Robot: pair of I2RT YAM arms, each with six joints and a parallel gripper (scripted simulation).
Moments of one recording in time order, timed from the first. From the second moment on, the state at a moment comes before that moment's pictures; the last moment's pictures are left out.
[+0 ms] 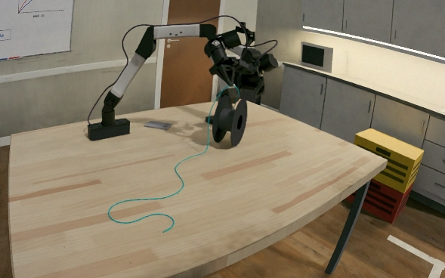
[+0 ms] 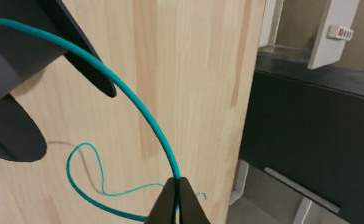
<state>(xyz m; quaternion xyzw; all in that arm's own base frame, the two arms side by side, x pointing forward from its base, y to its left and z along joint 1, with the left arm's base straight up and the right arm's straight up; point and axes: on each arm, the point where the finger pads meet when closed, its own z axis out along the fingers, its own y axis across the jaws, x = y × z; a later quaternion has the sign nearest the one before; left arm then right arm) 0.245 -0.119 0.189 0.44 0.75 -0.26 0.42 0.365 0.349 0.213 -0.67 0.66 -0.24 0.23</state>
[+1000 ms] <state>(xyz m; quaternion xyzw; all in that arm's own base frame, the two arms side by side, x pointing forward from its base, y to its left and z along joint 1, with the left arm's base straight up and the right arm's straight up) 0.245 -0.119 0.189 0.44 0.75 -0.26 0.42 0.364 0.352 0.216 -0.67 0.66 -0.24 0.23</state>
